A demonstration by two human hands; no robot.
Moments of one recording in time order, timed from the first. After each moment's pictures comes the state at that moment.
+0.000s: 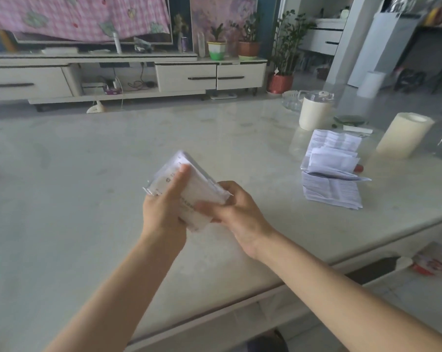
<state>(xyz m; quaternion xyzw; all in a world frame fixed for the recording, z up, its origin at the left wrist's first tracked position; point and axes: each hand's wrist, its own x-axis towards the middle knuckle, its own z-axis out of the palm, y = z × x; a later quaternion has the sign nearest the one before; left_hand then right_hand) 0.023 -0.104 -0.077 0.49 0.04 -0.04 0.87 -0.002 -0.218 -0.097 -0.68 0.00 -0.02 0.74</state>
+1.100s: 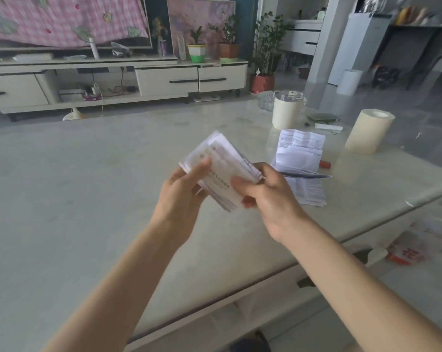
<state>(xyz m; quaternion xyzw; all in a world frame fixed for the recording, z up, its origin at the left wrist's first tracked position) 0.021 -0.171 -0.066 0.52 -0.14 -0.15 0.83 -0.028 -0.302 -0.060 -0.68 0.11 -0.13 0.71</state>
